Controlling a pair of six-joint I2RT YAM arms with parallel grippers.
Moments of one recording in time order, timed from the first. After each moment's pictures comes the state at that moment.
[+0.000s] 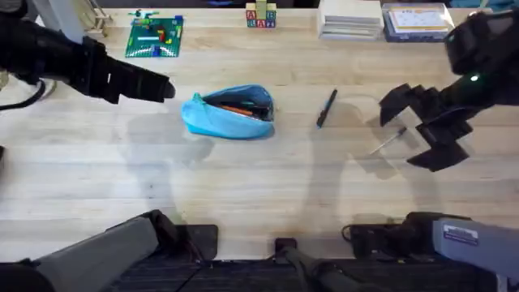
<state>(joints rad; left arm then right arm) 0.42 1.33 1.34 -1.39 0.63 0.81 -0.11 1.36 0.97 -1.16 0.02 1.08</state>
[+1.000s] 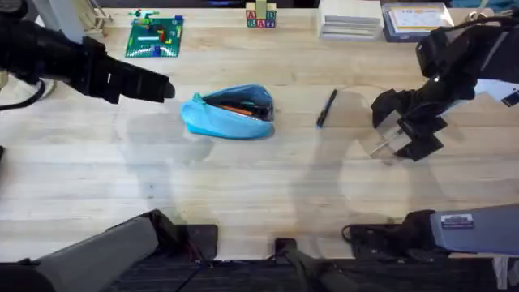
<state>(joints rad) 0.42 1.33 1.34 -1.39 0.63 0.81 -0.11 1.59 0.96 -0.98 0.07 1.11</state>
